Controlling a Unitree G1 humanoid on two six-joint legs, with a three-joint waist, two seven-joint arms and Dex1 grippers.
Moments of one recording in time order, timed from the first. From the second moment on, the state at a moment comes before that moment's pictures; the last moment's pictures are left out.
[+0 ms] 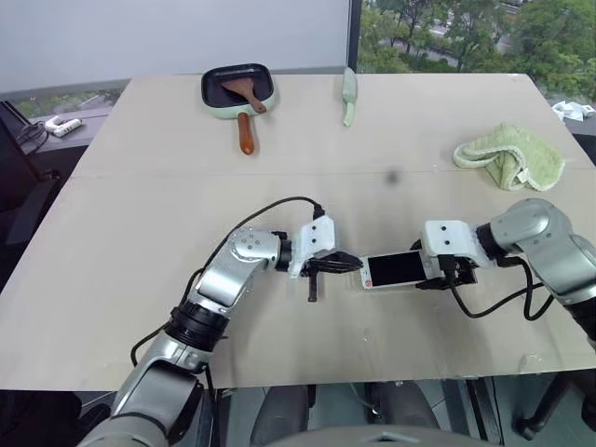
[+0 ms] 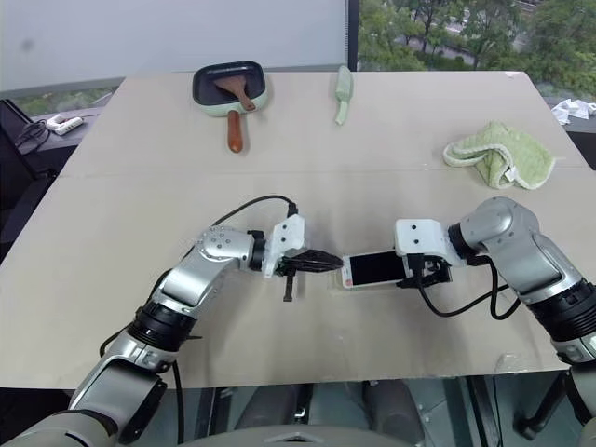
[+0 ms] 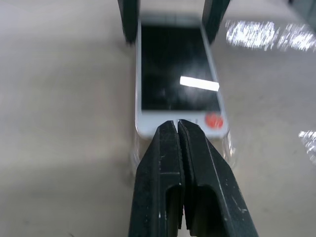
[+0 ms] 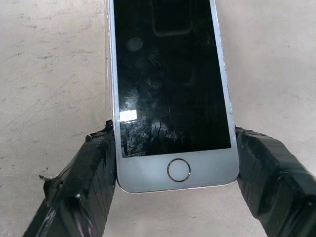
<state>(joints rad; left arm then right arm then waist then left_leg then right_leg) -0.50 0.46 -0.37 0.05 -0.15 0.26 -1.13 -0.56 -0.90 0.38 -0.14 -0.02 0.41 1.35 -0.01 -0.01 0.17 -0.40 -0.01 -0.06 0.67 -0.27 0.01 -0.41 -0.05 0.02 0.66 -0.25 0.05</state>
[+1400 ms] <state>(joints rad) -0.46 0.36 -0.40 0.05 -0.10 0.26 -1.00 -0.59 -0.88 0.39 -0.20 0.00 0.57 1.38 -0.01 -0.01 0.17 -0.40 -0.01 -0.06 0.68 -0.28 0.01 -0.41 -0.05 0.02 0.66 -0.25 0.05</state>
